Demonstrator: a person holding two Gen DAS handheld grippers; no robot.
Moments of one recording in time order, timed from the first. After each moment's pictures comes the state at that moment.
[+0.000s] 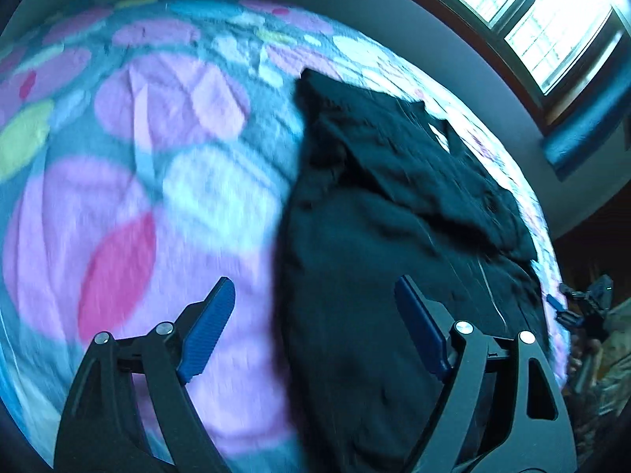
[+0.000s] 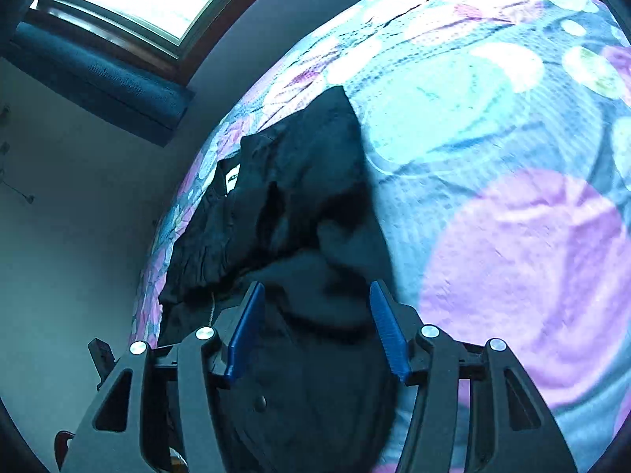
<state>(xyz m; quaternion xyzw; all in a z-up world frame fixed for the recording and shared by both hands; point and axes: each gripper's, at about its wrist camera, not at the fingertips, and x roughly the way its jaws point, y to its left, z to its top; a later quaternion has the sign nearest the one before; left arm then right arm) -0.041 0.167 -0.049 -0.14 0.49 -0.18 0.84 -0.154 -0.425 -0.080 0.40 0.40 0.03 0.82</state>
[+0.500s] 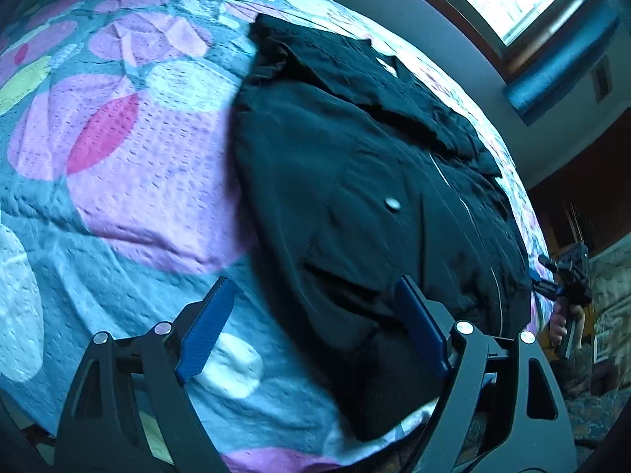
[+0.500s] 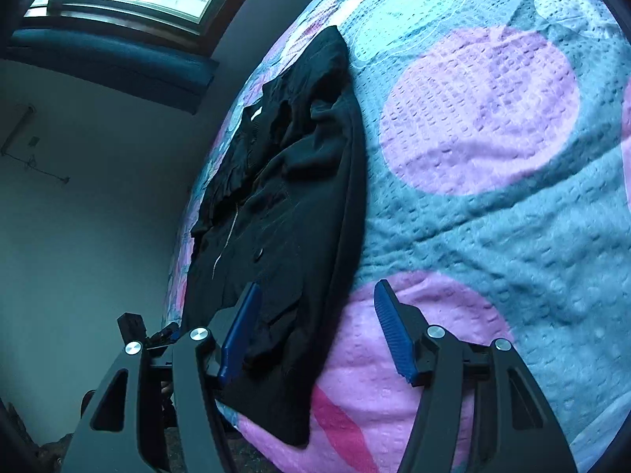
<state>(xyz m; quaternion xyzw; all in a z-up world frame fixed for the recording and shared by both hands) -0.126 0.154 -0.059 -0.10 0.52 -0.25 0.81 -0.248 -0.409 -0.113 0.45 0.41 0.13 0.78</state>
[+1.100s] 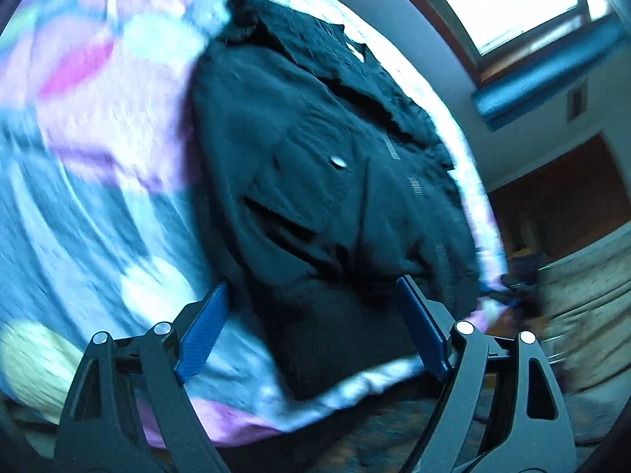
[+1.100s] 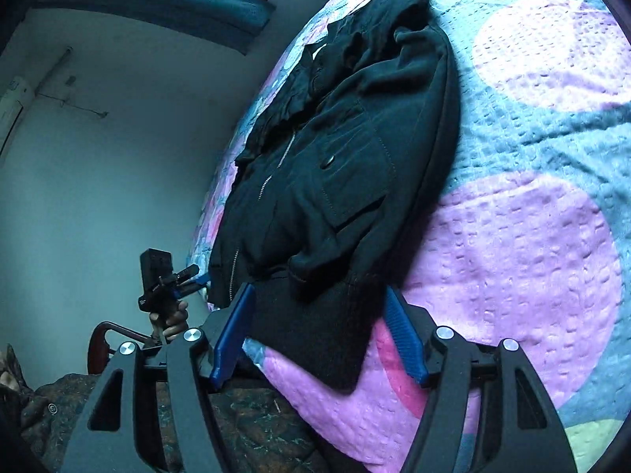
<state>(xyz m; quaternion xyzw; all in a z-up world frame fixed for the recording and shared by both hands) -0.150 0.159 -0.068 -0.21 0.54 -0.31 0.76 -0.251 -0.357 -0.103 0.41 0.44 0.25 0.76</state>
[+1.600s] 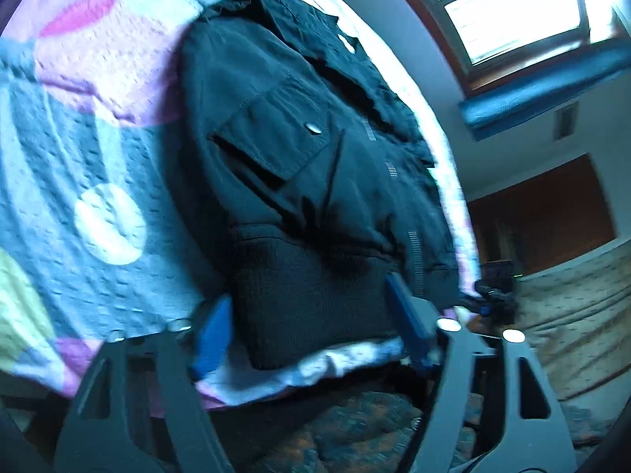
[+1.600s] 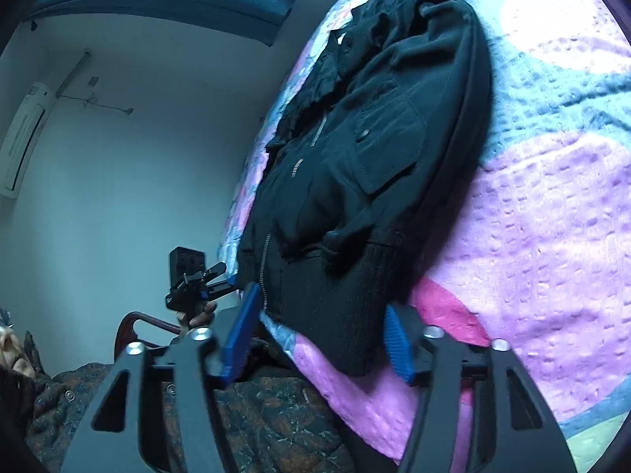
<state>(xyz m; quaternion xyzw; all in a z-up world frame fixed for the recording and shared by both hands) -0.181 0.139 -0.070 -0.22 0.53 -0.30 0.76 -0.246 -0.341 -0.113 0.43 0.43 0.29 0.74</state>
